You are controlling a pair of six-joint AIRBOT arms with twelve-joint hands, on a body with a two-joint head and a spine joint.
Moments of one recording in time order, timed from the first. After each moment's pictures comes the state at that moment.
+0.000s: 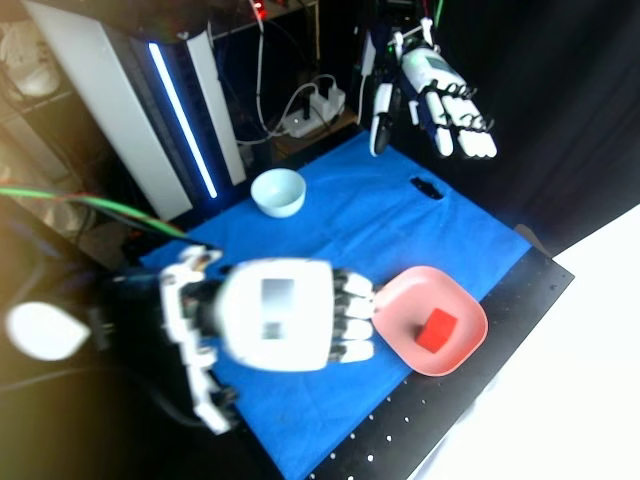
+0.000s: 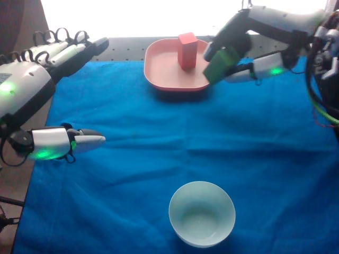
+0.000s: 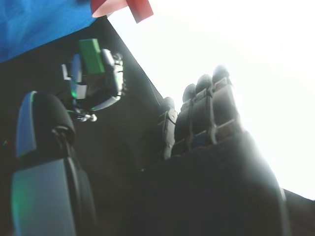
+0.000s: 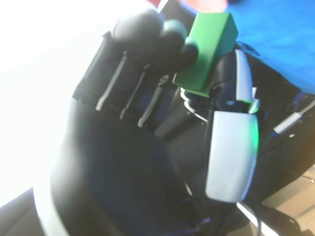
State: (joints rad) left arm 1.00 -0.87 0.92 -0.31 -1.07 1.13; right arm -0.59 -1.34 1.72 -0.53 0.76 -0.07
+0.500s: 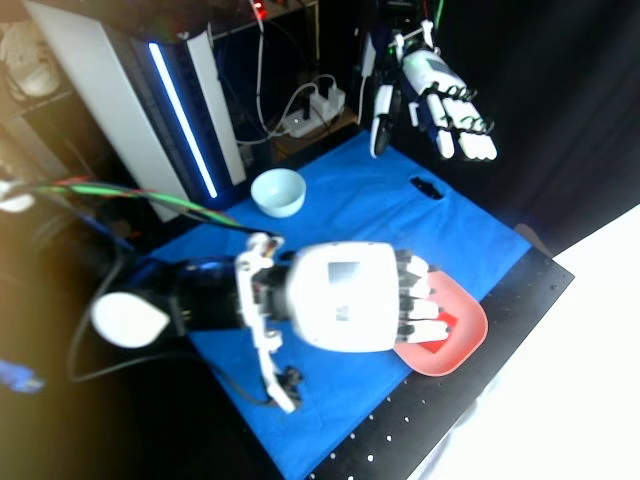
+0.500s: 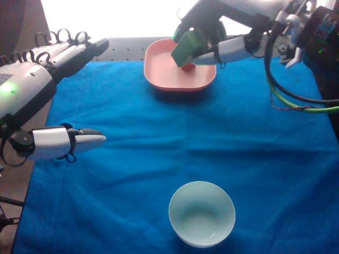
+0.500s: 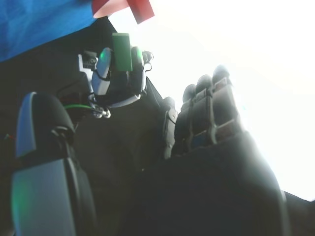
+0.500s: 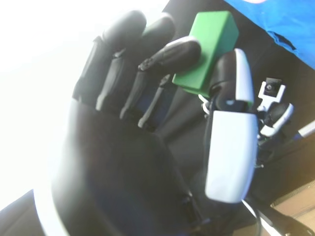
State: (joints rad) left arm 1.00 -0.87 0.92 -0.30 -1.07 1.11; right arm -0.53 -1.49 1.85 -0.48 0.74 -0.07
